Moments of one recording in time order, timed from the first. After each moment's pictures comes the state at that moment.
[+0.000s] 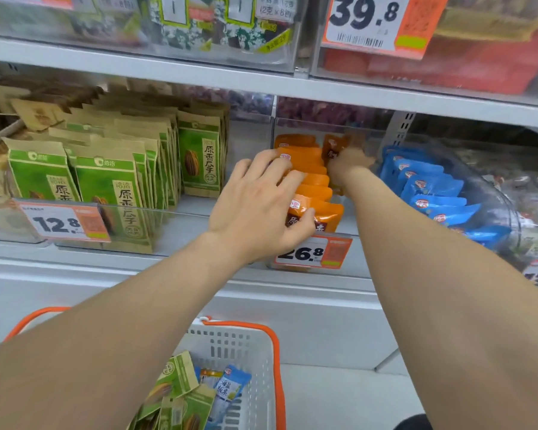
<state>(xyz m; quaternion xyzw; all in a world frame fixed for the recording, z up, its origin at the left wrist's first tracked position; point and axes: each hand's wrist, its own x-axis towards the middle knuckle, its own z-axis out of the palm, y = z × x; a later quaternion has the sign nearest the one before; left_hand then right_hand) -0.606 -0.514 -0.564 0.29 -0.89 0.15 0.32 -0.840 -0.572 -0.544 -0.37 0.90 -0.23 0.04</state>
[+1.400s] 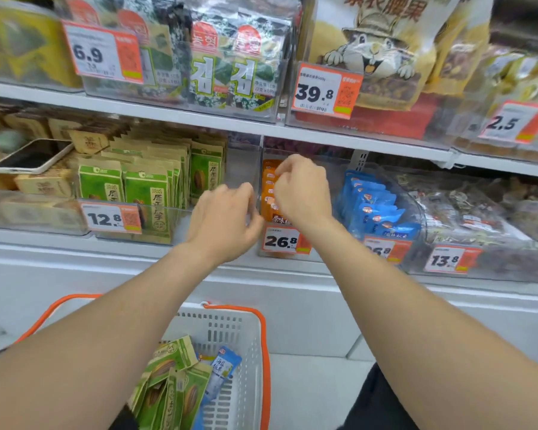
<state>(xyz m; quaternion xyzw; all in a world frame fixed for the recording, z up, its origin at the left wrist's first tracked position) -0.539 -0.446 -0.534 0.36 -0.86 0.03 0.35 -0.684 -0.407 -0.476 -0.52 0.75 -0.41 -0.05</state>
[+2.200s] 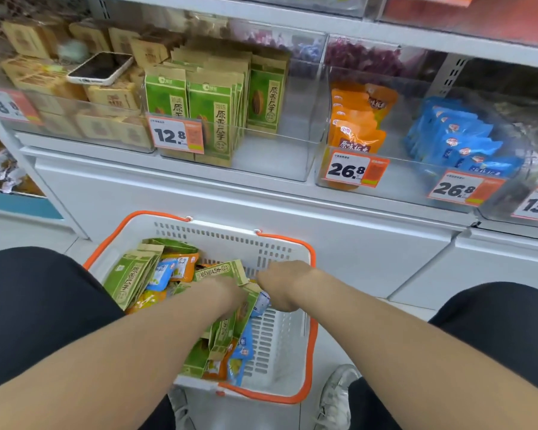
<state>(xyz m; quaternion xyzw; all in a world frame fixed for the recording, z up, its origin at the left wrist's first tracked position) -0.441 -0.382 -0.732 0.34 -0.83 -0.07 -0.43 -0.574 -0.337 -0.679 -0.77 0.56 0.28 0.13</state>
